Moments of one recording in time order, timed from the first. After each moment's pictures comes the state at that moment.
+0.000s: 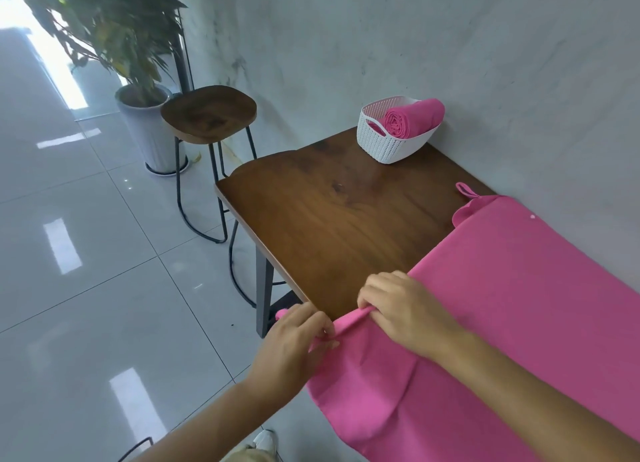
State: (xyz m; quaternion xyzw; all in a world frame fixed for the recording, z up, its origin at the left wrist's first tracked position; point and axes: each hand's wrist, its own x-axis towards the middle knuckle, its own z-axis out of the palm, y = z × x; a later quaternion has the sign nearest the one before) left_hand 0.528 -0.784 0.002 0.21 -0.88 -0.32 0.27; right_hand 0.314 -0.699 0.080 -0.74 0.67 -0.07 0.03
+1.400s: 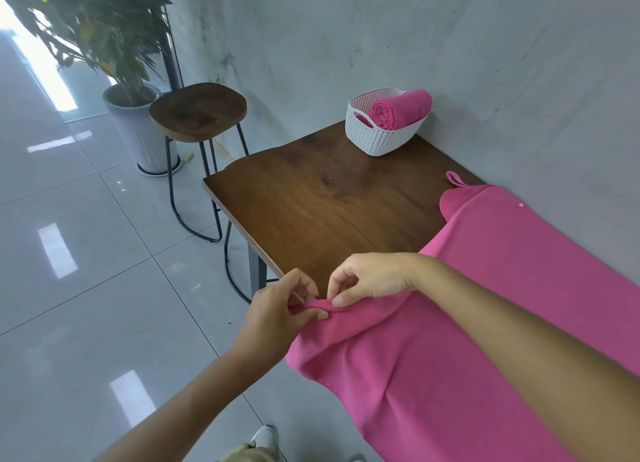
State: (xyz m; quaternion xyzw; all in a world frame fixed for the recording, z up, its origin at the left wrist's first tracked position) left_hand 0.522 -0.801 0.044 0.30 -0.78 -0.49 0.25; right_hand 0.302 -0.761 0.110 -0.58 0.64 0.01 0.50
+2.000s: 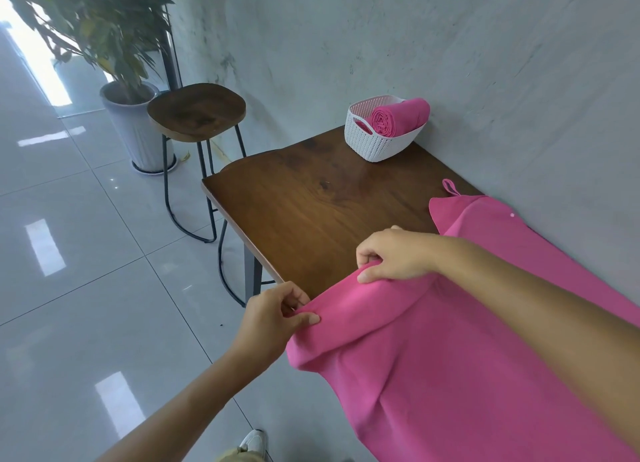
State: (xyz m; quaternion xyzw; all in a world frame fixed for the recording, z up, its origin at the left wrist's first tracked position) left_hand 0.519 -0.805 0.025 0.36 -0.73 -0.55 0.18; right_hand 0.269 -0.762 0.144 -0.61 0.72 0.13 0.31
